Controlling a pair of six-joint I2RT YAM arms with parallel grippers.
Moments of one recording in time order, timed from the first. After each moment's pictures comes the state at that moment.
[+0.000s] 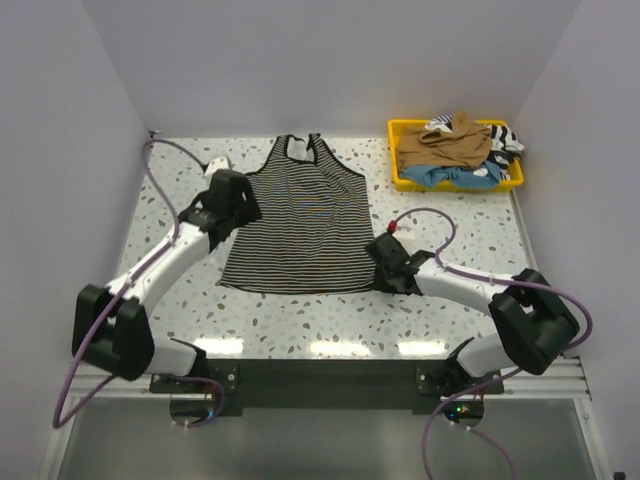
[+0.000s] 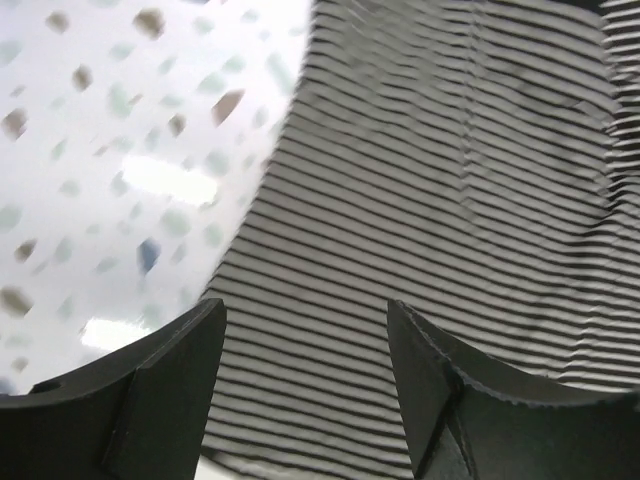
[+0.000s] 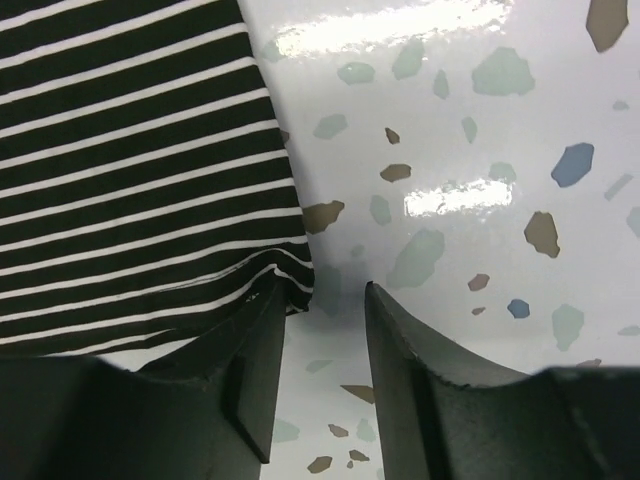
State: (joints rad) left arm -0.35 1.43 1.07 -0.39 -0.34 -0.57; right arm 0.69 1.44 0.71 -0.42 0.37 0.78
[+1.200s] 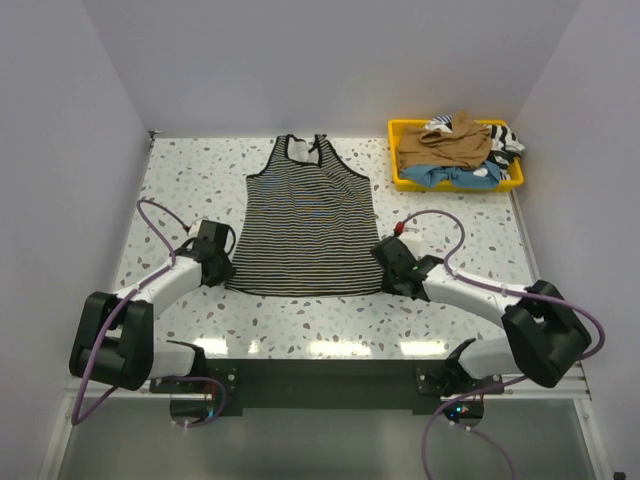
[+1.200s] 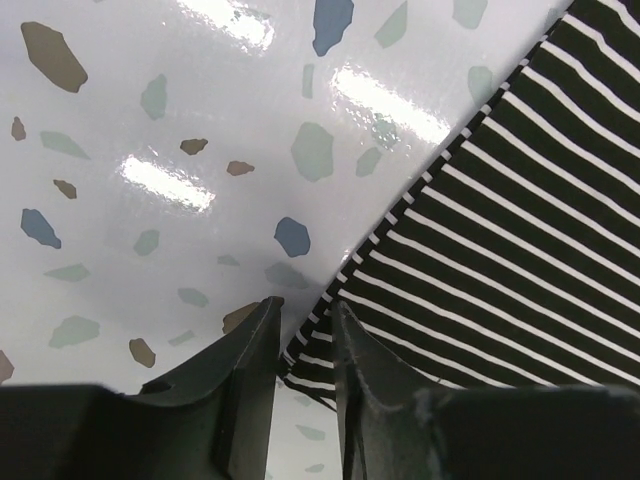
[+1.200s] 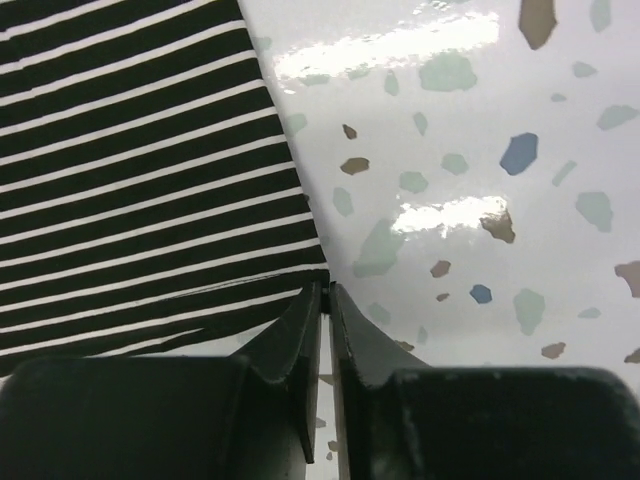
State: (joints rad) left arm -0.21 1.32 0.60 -0.38 -0.26 -0.68; right arm 0.69 1.37 0.67 -0.42 0.41 0.79
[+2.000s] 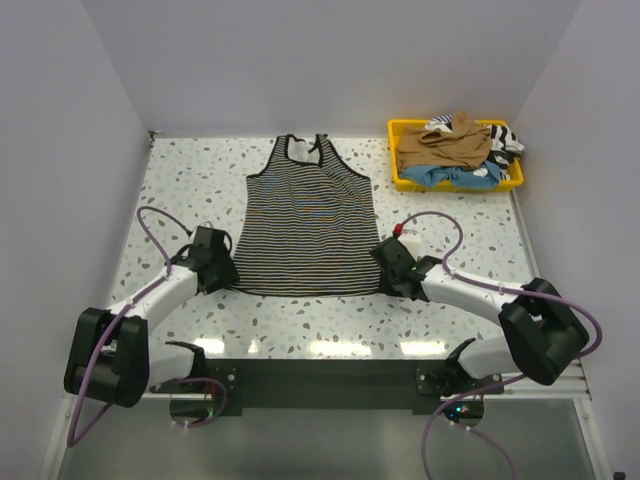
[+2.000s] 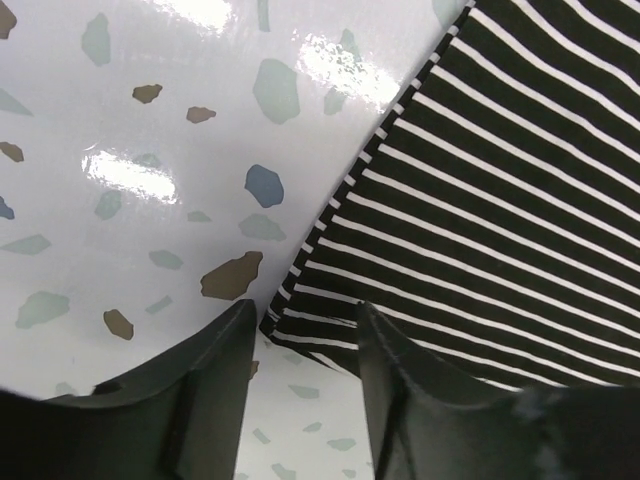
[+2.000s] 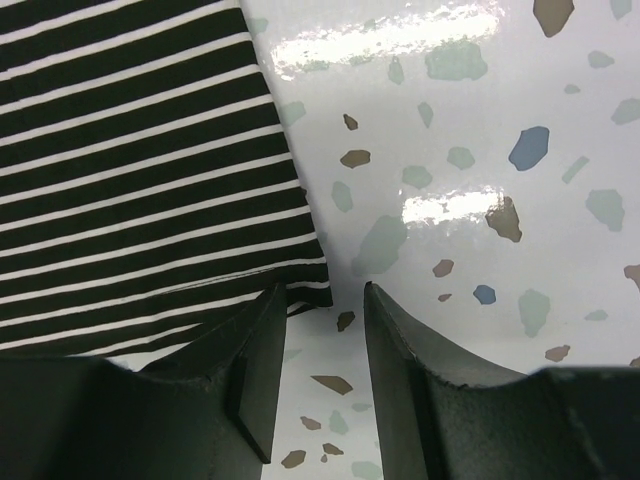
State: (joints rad) left arm -0.20 1.23 0.55 -0.39 -0.14 -0.63; right arm 0.69 1.37 0.65 -0.43 0.40 0.78
